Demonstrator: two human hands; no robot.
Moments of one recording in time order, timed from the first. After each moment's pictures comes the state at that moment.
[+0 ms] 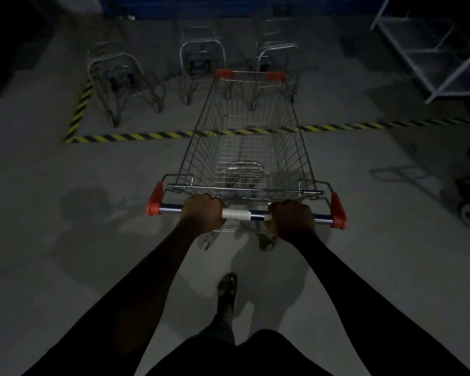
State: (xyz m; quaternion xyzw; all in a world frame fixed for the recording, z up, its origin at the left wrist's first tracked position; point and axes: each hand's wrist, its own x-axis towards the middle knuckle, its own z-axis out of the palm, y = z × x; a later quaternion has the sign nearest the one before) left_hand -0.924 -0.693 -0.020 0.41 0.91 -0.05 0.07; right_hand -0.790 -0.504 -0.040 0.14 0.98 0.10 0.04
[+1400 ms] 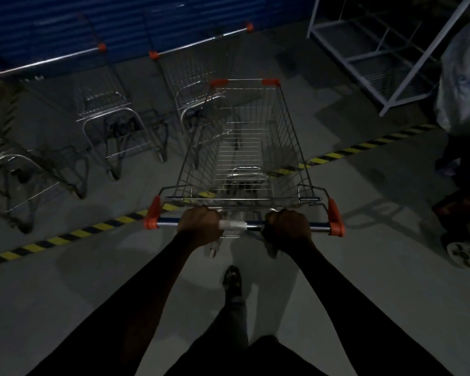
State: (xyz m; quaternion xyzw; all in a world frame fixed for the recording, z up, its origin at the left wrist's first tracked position) left_hand -1.250 -0.088 -0.052 0.59 0.80 0.02 -0.07; right_hand -1.067 0.074 -0.056 0.24 0.96 0.07 -0.13
